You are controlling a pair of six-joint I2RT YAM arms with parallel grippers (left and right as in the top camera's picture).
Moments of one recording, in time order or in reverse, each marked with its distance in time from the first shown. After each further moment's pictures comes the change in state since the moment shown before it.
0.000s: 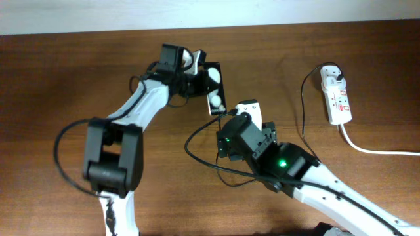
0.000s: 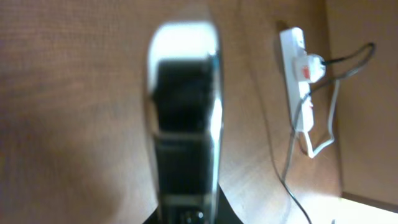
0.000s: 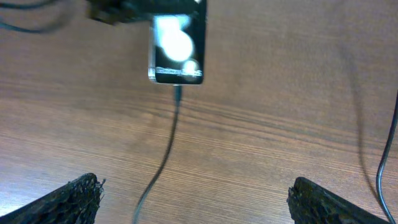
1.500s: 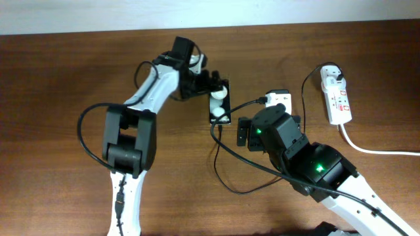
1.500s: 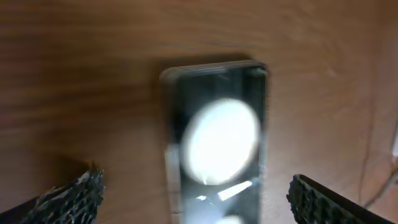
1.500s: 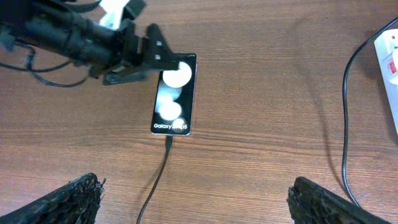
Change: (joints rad) left arm -0.005 0.245 0.337 -0.389 -0.225 0.047; right arm -0.128 -0.135 0.029 -0.053 -0.024 0.001
